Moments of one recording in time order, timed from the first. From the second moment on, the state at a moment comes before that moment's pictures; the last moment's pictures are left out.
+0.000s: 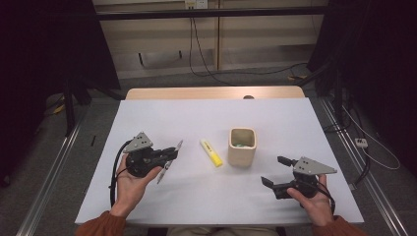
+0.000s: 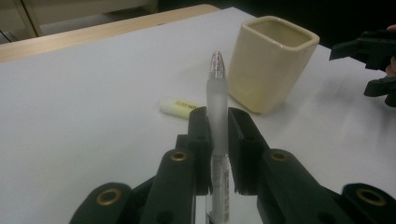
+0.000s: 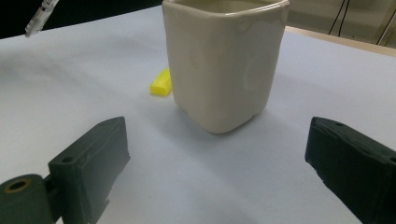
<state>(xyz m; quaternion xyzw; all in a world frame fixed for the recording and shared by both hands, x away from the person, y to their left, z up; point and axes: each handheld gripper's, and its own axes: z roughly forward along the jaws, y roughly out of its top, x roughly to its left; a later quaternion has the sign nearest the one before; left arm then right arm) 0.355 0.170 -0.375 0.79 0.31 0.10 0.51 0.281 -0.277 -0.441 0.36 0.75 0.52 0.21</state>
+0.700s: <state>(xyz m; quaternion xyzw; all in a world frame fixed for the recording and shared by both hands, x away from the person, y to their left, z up) 0.366 0.123 -0.350 0.79 0.26 0.13 0.54 0.281 -0.277 -0.441 0.35 0.75 0.52 0.21</state>
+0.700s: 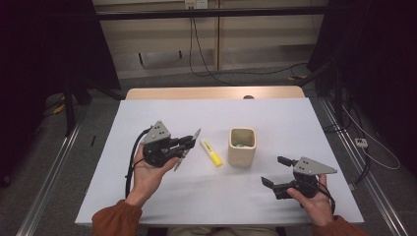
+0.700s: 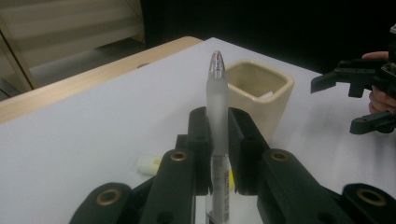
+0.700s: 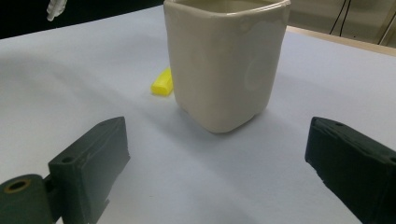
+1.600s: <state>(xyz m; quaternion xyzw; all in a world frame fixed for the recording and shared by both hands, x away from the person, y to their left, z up) 0.379 0.051 -0.322 0.77 0.22 0.10 0.59 0.281 -0.276 -0.441 0.35 0.75 0.52 0.21</state>
